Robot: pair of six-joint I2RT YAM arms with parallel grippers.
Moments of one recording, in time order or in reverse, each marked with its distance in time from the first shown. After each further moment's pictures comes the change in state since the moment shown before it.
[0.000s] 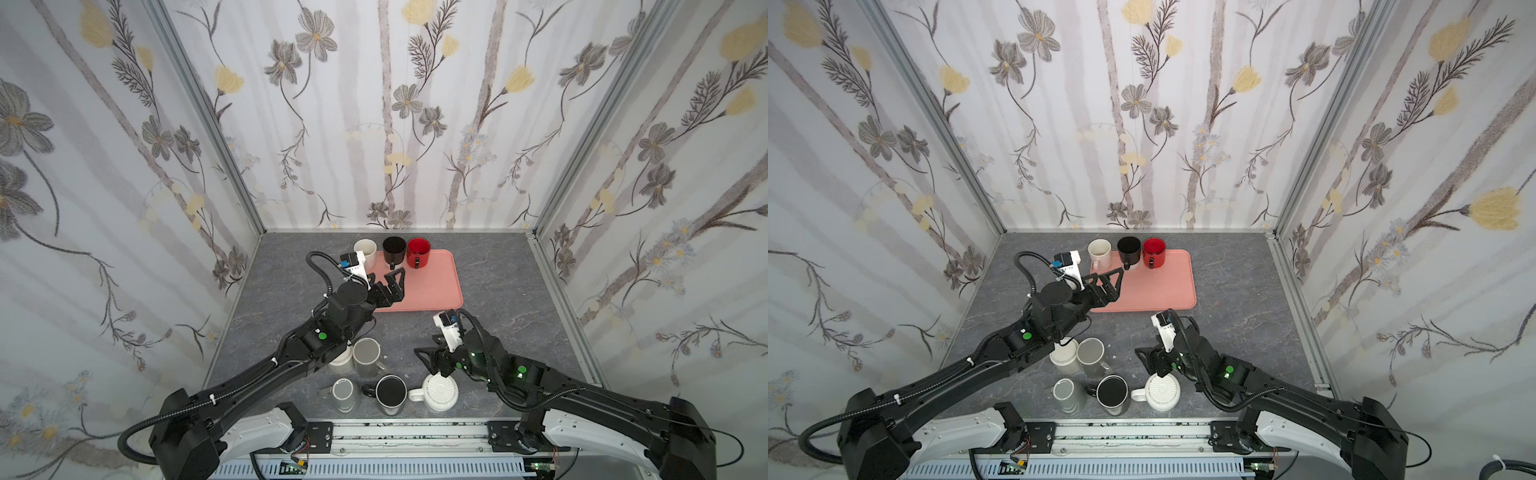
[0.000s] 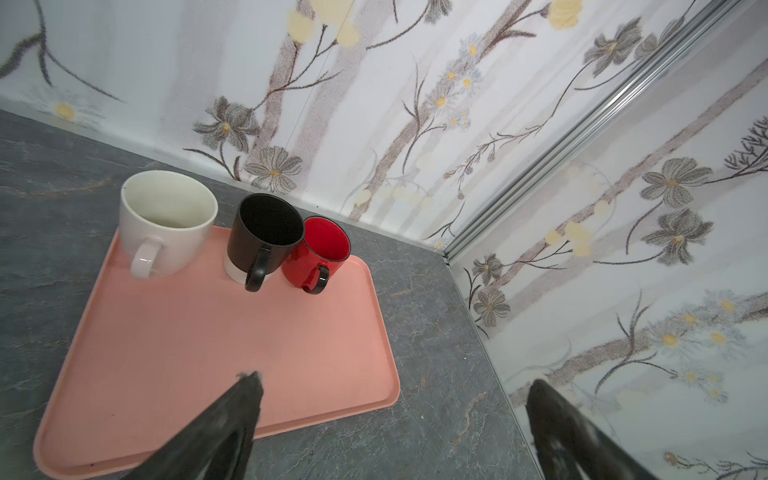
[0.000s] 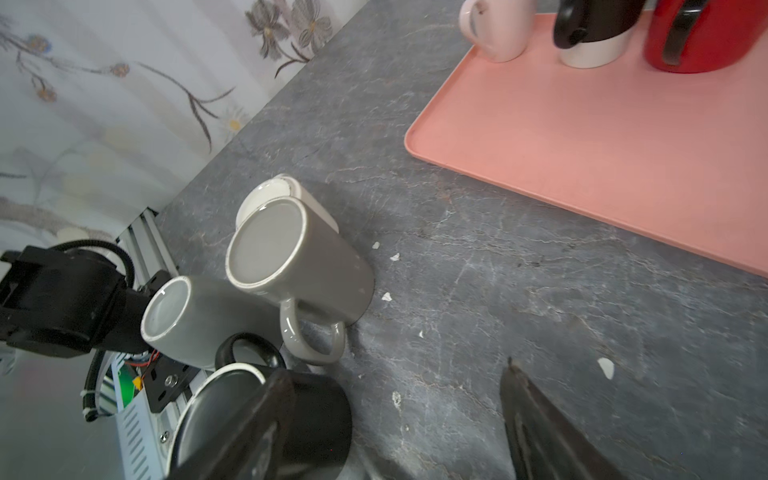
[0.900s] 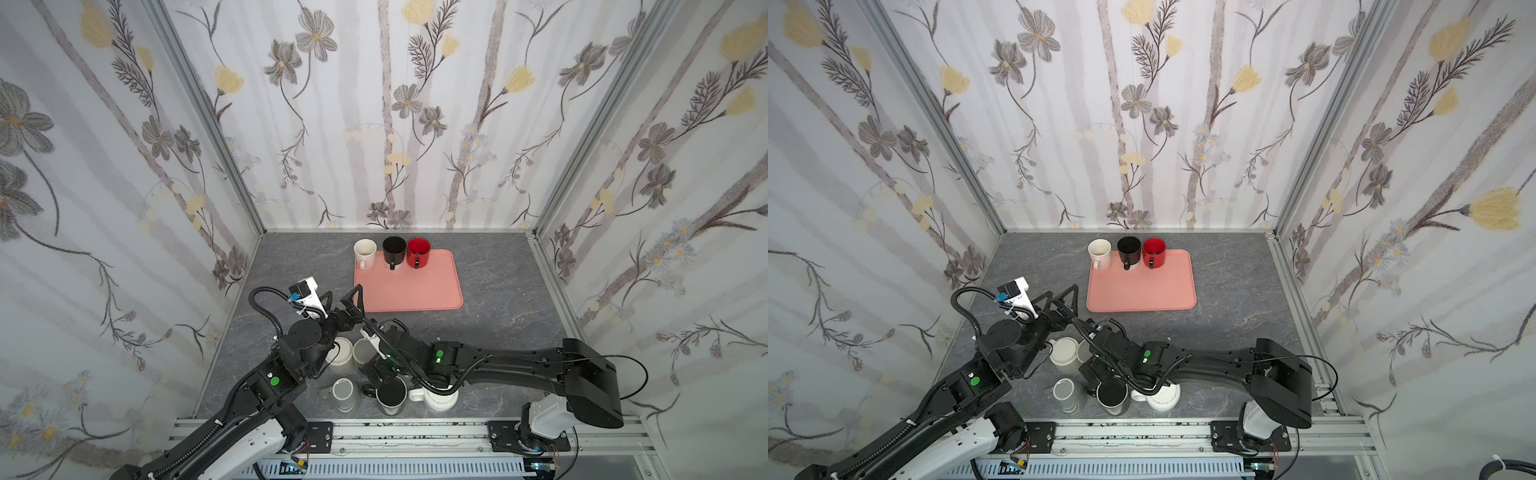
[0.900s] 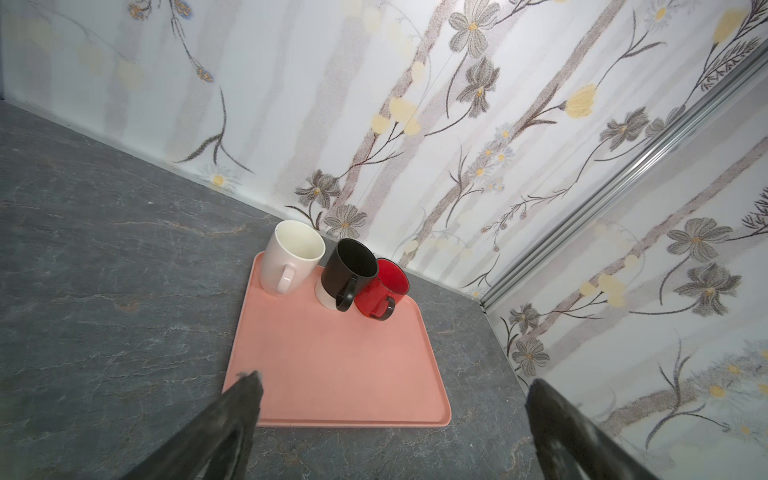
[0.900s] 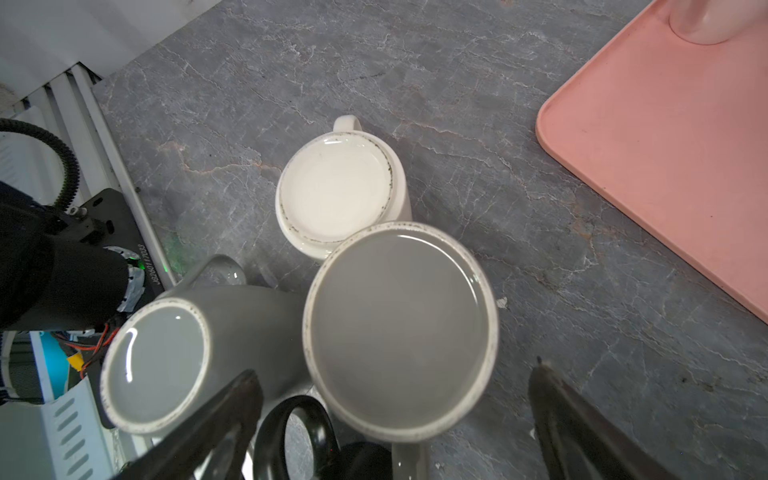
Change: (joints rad) left arm 0.017 -0.447 -0.209 -0.164 -0.178 0.051; right arm 0.223 0.642 0.515 -0.121 0.135 -0.097
